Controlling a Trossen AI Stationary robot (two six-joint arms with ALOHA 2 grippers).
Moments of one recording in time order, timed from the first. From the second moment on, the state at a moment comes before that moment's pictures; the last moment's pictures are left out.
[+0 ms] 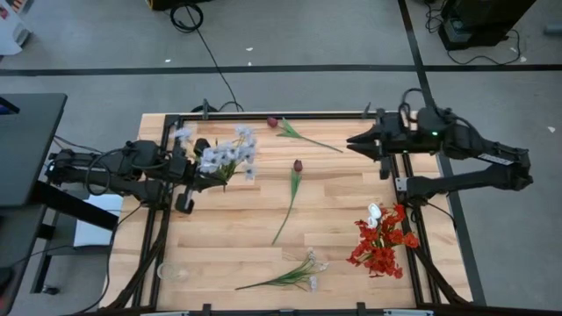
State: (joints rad) left arm -0.11 0.69 0.76 0.00 0.09 0.06; right arm -0.15 0.82 1.10 -0.48 -0.07 0.09
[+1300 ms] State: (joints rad) left arm -0.10 0.75 0.76 0.07 -0.08 0.03; right arm -0.15 0.72 0.90 -0.26 -0.05 0.16
